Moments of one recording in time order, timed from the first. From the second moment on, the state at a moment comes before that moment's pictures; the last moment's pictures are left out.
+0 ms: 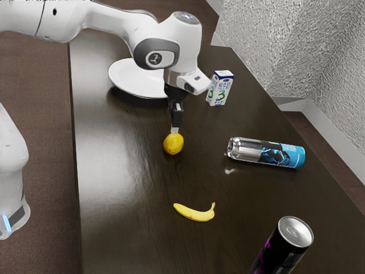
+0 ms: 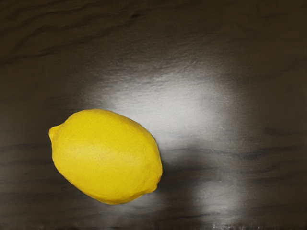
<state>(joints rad) 0.41 -0.37 -0.38 -2.18 -0.11 1.95 0.21</state>
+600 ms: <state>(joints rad) 0.45 -0.43 -0.43 -2.28 -0.25 1.89 0.19</state>
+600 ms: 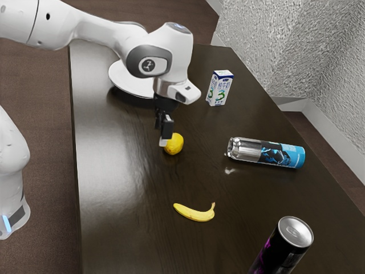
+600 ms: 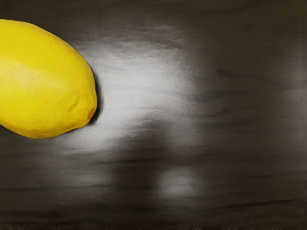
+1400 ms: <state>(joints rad) 0.44 -0.22 -0.38 -2.10 -0.24 1.75 0.16</state>
